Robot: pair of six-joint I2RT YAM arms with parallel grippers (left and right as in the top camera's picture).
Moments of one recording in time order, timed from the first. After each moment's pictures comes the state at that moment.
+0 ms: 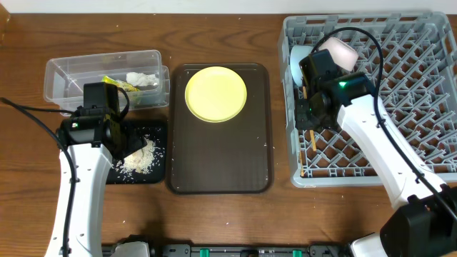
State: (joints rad) left arm 0.11 1.30 1.11 -1.15 -0.16 -0.47; right arm 0.35 1.65 1.39 -1.11 0.07 0.32
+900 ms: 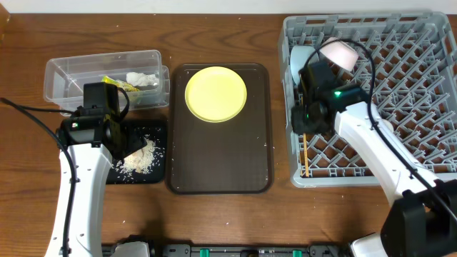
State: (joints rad) left arm 0.11 1.30 1.11 -1.15 -0.16 -0.47; right arm 0.34 1.65 1.28 -0.88 -0.01 0.26
